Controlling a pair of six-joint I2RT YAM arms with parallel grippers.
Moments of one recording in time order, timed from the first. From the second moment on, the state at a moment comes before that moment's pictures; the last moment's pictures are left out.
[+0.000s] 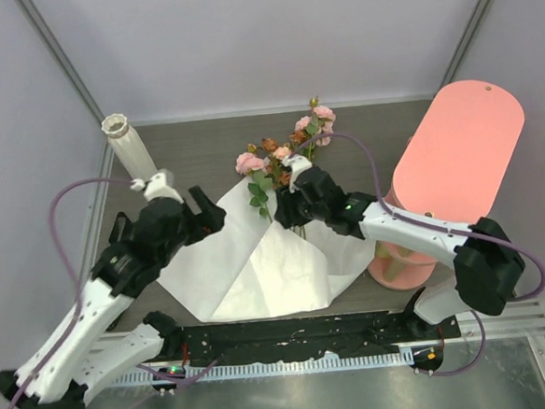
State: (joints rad) left arm -0.66 0.75 0.99 -0.73 -0.35 -0.79; right arm 0.86 1.47 1.01 -0.15 0.00 0.36
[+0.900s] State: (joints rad) left arm -0.59 1.57 0.85 -0.37 -0.11 -0.90; right arm 0.64 1.61 0.84 -0.21 0.09 0.34
